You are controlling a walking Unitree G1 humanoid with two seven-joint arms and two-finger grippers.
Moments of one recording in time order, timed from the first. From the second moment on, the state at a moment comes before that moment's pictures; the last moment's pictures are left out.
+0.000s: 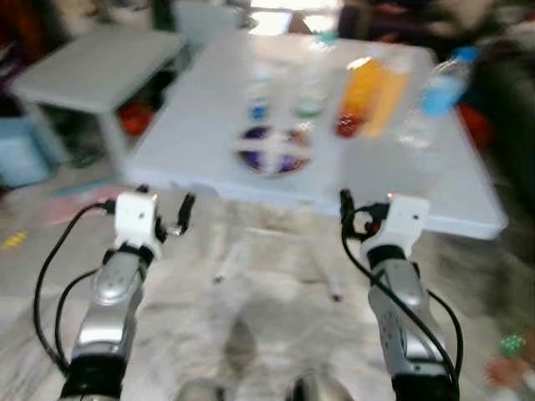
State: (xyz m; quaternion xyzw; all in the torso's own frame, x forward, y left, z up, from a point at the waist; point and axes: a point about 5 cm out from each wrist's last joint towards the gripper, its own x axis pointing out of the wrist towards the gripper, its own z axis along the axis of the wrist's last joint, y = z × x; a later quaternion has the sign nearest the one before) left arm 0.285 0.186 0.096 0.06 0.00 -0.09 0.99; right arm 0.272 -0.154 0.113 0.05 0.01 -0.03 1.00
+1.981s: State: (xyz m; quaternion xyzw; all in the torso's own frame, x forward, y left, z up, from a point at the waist) left arm 0.286 0.182 0.104 0.03 -0.03 -0.09 1.00; right arm 0.294 -0.152 0.119 0.07 0.00 -0.03 1.00
